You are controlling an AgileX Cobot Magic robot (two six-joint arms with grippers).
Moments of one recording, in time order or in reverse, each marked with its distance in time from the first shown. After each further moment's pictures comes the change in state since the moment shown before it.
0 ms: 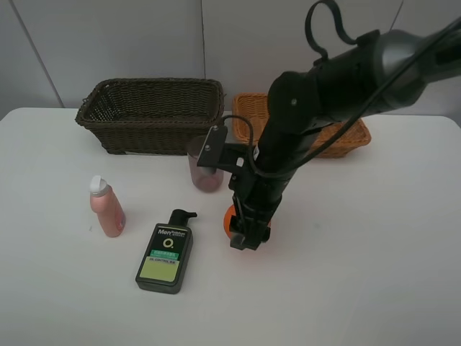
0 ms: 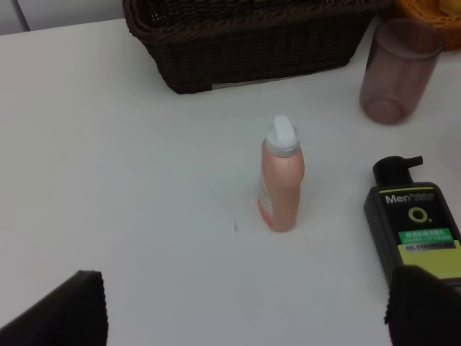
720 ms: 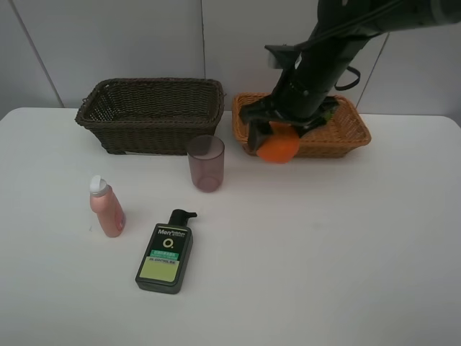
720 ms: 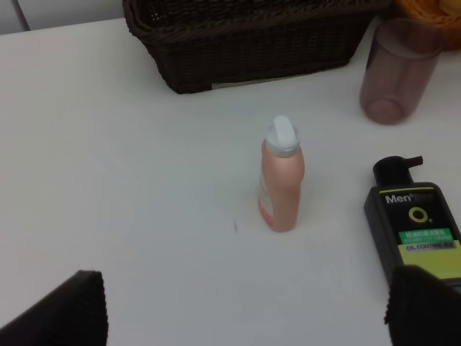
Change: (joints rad) left arm 0.000 0.000 0.000 0.000 0.000 0.000; right arm -0.237 -0.010 -0.294 -0.136 0.173 0.818
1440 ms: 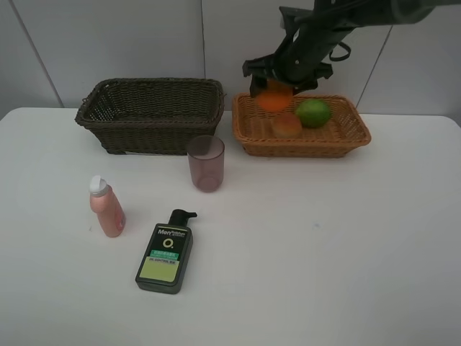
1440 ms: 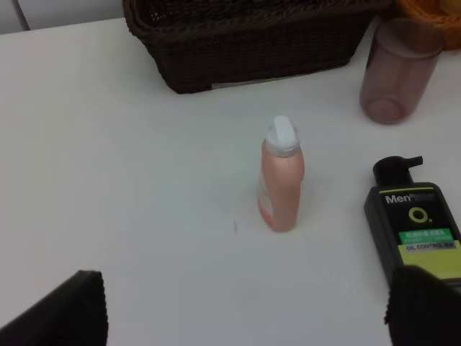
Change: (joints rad) left arm 0.000 0.000 0.000 0.000 0.000 0.000; right arm -0.084 0.211 -0.262 -0.078 -0.269 0.093
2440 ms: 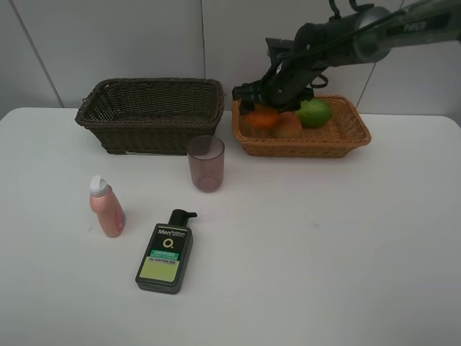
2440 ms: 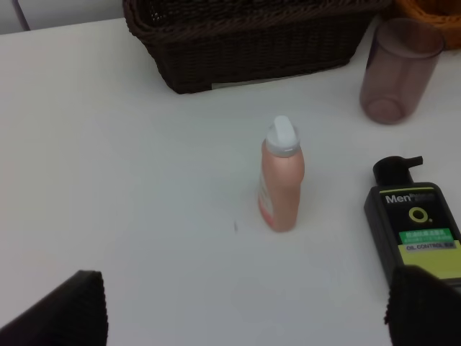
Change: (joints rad) left arm 0.000 0.000 0.000 0.000 0.000 0.000; right arm 0.007 0.128 0.000 0.006 -0.130 0.002
